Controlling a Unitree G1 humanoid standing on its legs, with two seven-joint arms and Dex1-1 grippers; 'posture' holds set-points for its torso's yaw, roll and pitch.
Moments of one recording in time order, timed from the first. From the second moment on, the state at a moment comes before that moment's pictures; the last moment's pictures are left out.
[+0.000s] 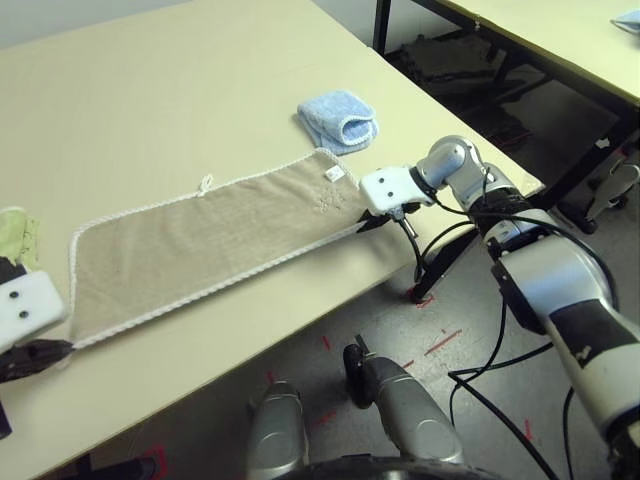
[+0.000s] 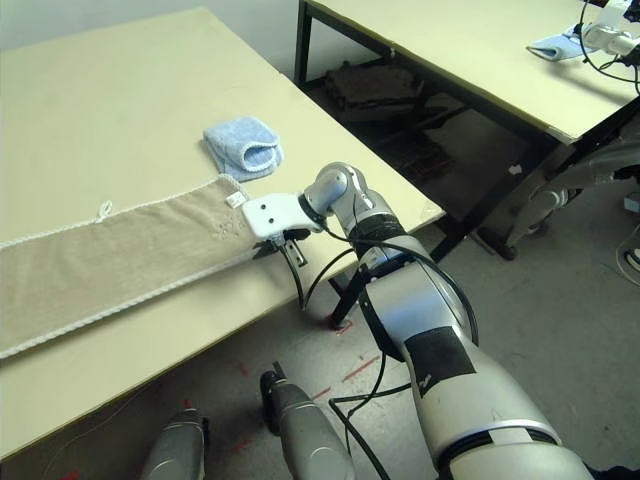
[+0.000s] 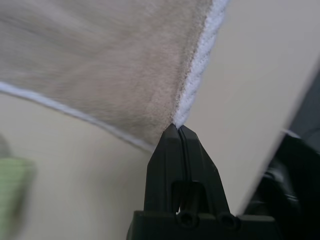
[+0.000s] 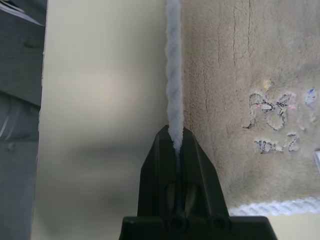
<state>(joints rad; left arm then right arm) 0.83 0.91 0.93 -0.59 0.01 0.59 -1.33 -1.19 -0.30 0.40 1.14 -0.24 -0.59 1.54</state>
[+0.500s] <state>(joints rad) 0.99 0.91 0.99 -0.68 -0.08 0.70 -1.36 -1.20 -0.38 0.65 0.98 -0.02 -0.37 1.61</state>
